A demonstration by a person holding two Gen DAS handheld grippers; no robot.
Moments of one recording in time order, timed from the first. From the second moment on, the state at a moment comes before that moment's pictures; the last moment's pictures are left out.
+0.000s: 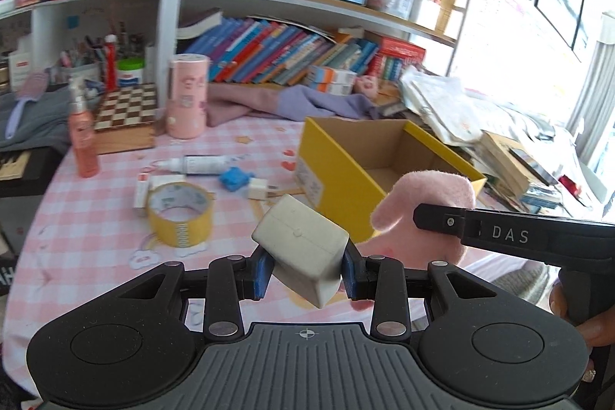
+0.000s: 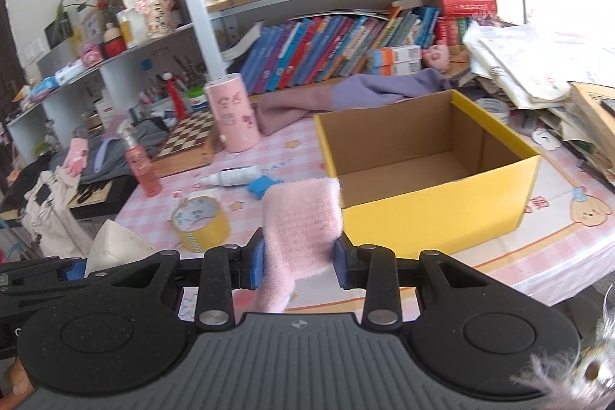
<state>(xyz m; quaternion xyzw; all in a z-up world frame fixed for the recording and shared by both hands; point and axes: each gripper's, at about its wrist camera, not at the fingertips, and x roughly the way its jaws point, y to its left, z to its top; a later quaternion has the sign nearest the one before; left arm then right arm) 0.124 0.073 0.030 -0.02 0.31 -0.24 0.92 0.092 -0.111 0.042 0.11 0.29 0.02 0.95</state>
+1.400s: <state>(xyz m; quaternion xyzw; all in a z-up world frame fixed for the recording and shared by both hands) 0.154 -0.115 0.080 -0.02 0.23 -0.16 0.96 0.171 -0.304 0.099 0.11 0.21 0.15 0.96</state>
